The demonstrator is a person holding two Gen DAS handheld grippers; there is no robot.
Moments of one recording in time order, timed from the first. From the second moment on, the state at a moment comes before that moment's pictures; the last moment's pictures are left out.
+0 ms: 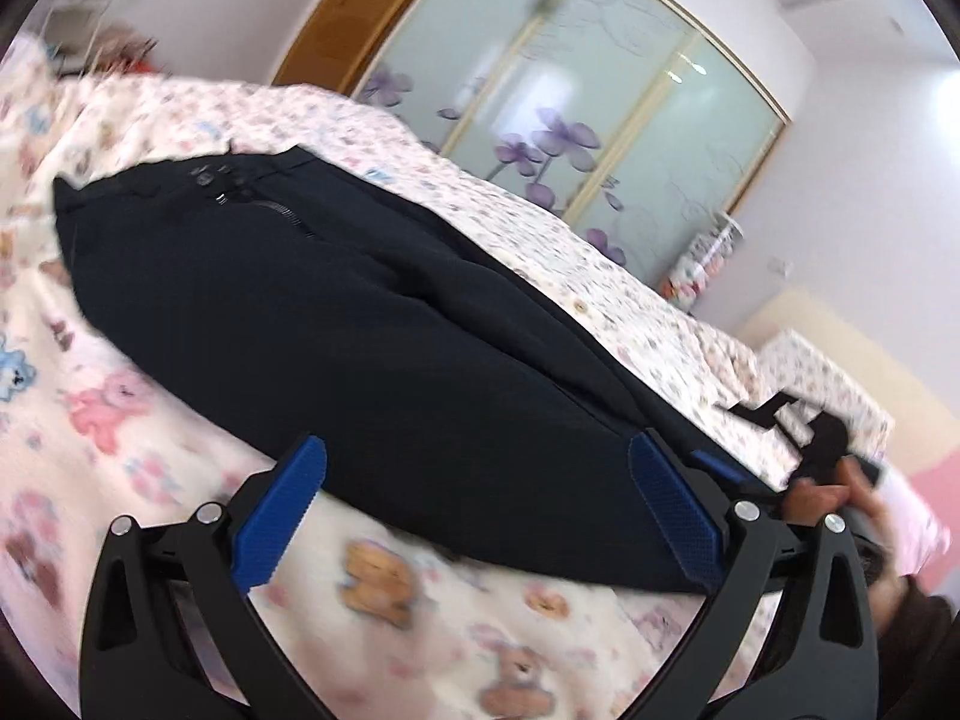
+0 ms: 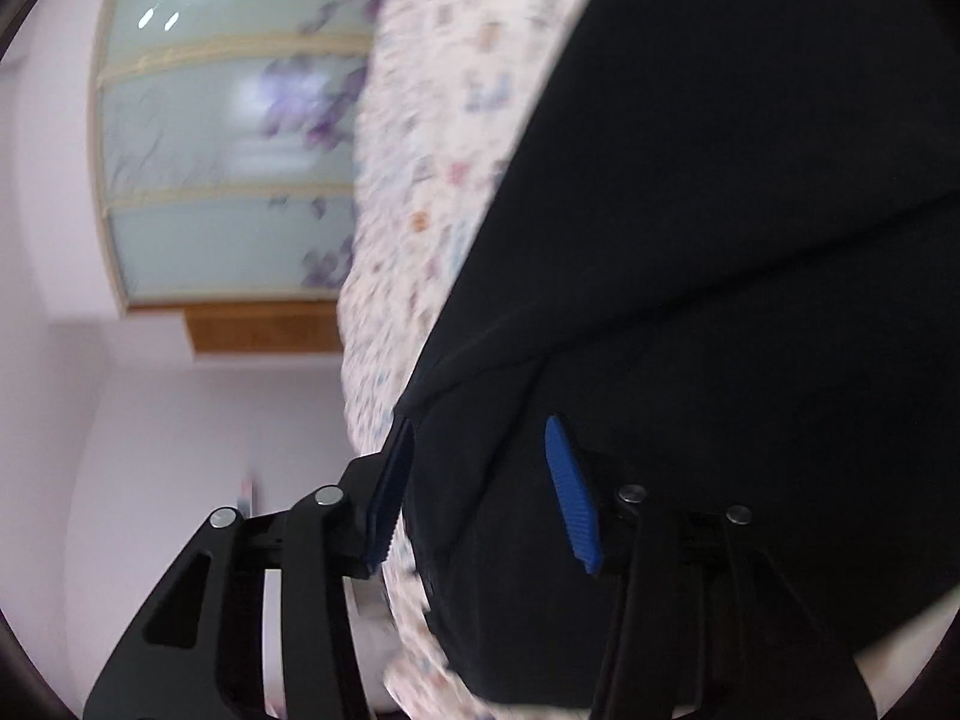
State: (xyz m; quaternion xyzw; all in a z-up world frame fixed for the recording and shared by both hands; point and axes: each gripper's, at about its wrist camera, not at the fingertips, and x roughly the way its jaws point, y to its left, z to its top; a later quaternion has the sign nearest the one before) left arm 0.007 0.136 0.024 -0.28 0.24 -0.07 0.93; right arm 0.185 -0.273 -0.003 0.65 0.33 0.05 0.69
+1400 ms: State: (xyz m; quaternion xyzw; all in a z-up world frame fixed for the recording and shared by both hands) left arm 0.264 0.206 0.060 -0.40 0.40 -0.05 0.82; right arm 0.115 -0.297 -0.031 0.48 0.23 0.22 0.82
